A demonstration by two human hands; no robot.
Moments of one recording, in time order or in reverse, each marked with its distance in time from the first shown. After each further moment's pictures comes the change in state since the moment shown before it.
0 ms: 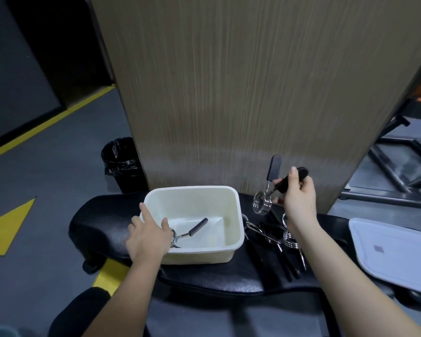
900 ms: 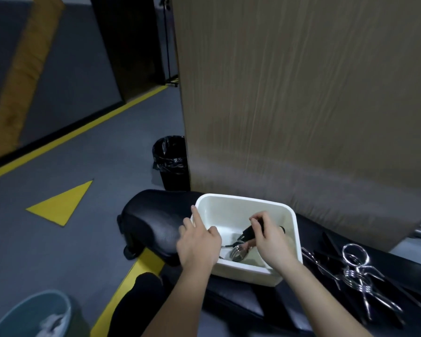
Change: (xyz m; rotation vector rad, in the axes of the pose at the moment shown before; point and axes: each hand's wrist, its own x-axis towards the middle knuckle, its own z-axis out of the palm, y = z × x) left_hand -0.001 0.003 -0.007 -0.125 0.004 -0.014; right_hand -0.054 0.089 0.111 -0.732 -0.641 -0.155
